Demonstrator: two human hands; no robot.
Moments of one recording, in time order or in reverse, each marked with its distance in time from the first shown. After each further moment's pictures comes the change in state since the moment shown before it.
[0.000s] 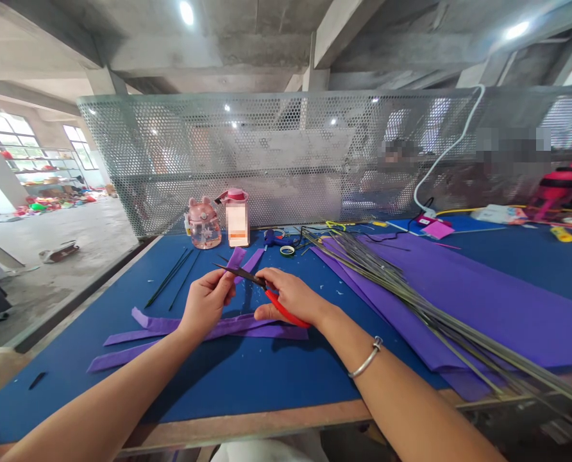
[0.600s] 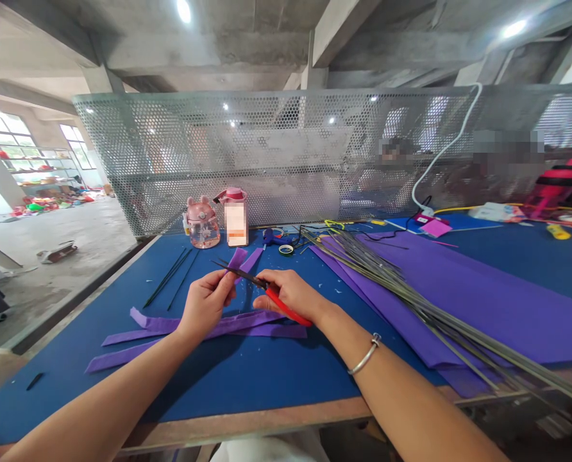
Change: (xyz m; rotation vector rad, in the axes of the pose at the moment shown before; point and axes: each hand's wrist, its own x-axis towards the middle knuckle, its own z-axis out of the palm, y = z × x) left_hand -0.002 0.000 0.000 0.017 -0.034 0.007; right_hand -0.001 0.005 0.002 0.153 -0.002 0.070
